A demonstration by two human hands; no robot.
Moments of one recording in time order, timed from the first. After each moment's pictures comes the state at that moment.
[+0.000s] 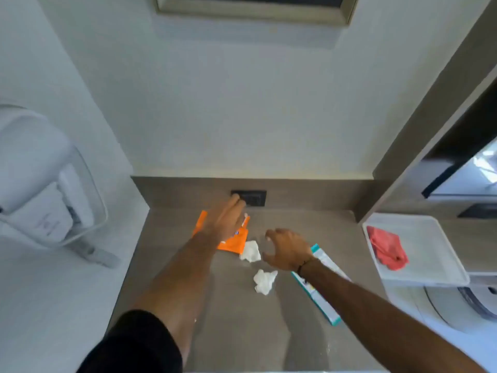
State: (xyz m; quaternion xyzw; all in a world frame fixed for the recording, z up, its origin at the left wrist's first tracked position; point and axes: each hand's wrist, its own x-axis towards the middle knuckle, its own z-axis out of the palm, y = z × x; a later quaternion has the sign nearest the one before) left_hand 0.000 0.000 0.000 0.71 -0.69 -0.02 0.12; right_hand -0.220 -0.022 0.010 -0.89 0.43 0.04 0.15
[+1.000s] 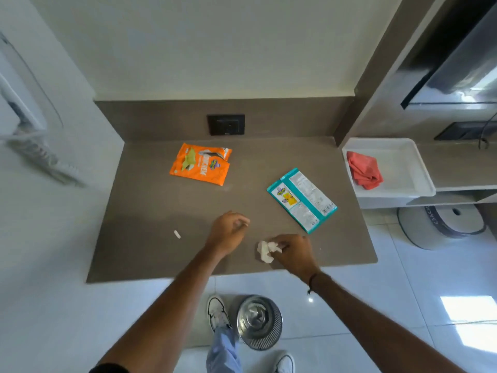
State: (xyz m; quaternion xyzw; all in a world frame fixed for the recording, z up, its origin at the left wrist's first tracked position) left_hand -0.138 0.163 -0.109 0.74 -0.47 -0.37 0.31; right_hand -0.355 0.135 -0.083 -0.73 0.55 -0.11 0.40
